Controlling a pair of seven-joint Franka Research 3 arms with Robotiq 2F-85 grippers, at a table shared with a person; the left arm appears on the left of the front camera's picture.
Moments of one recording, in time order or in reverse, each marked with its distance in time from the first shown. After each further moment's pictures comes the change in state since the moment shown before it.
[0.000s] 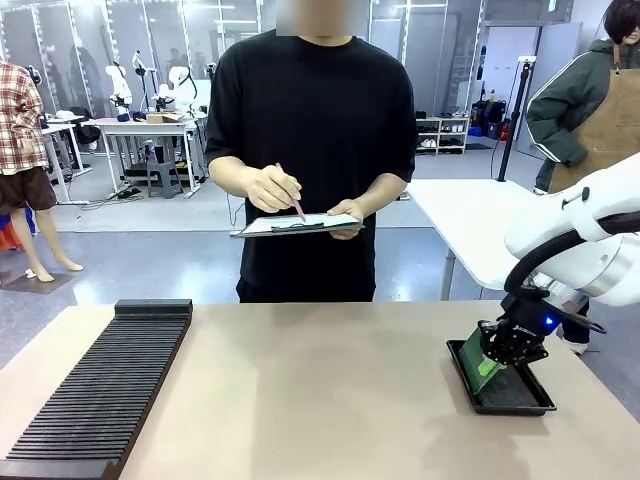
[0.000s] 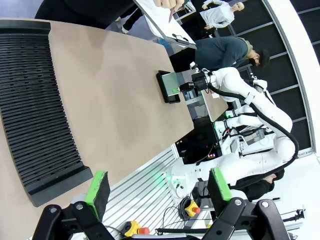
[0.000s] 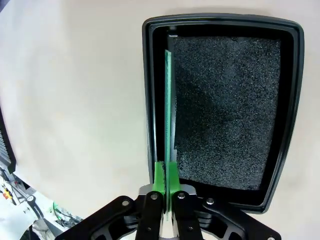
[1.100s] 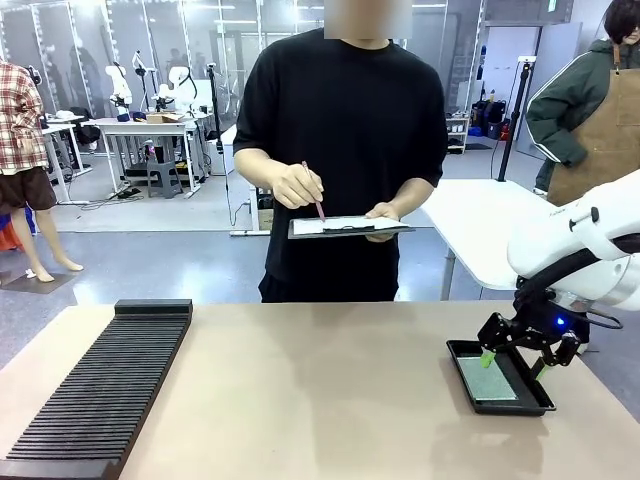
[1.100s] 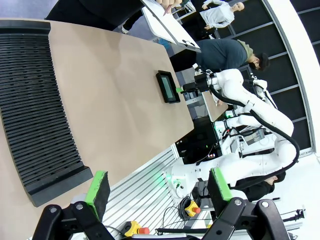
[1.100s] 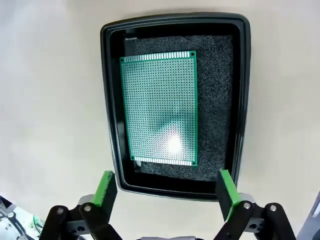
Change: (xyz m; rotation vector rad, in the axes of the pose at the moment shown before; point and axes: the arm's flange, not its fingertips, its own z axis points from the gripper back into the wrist) left arm 0.000 0.000 0.000 0.000 0.000 0.000; right arm -0.010 -0.005 0.012 -0.163 -0.050 -0.016
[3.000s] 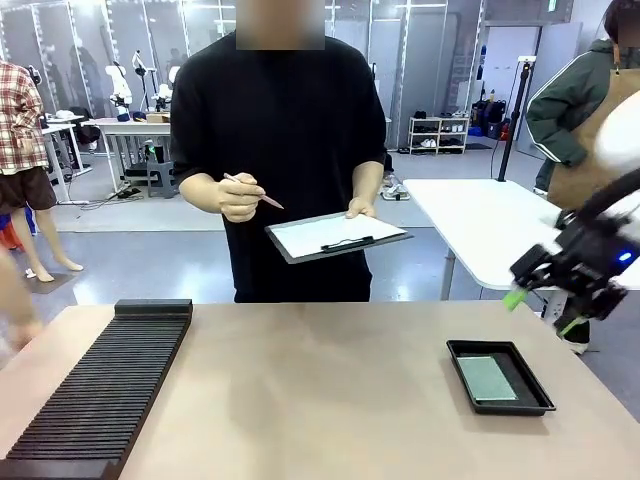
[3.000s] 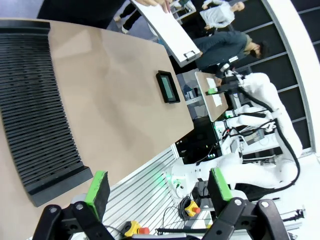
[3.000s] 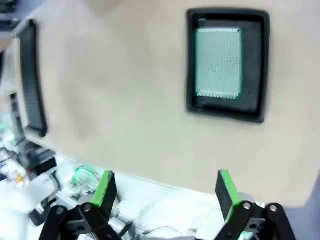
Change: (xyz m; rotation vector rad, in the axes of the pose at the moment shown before) left arm 0.000 0.000 0.000 0.000 0.000 0.000; right arm -0.059 0.009 0.161 0.268 0.018 0.042
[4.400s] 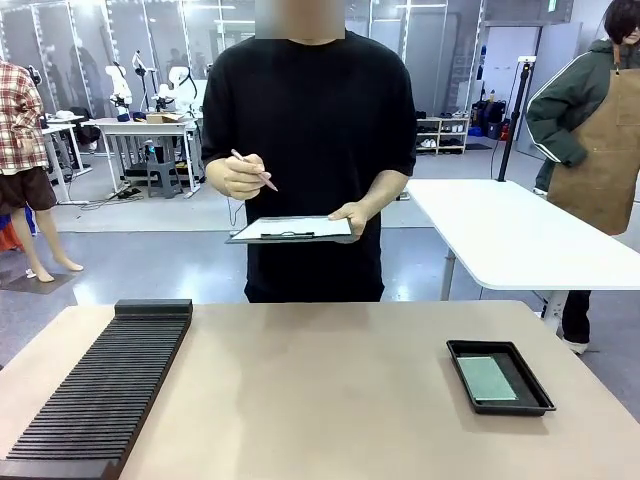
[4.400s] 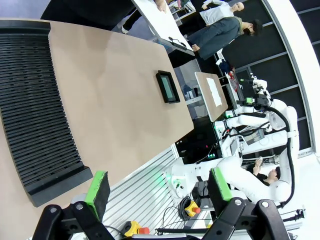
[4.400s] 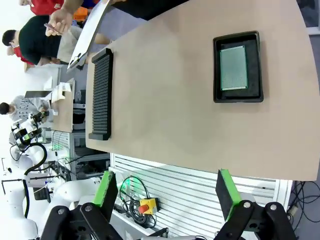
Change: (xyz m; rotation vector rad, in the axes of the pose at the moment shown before) left arm 0.000 0.000 0.000 0.000 0.000 0.000; right arm -0.117 -0.051 0.142 0.264 -0.297 -0.029
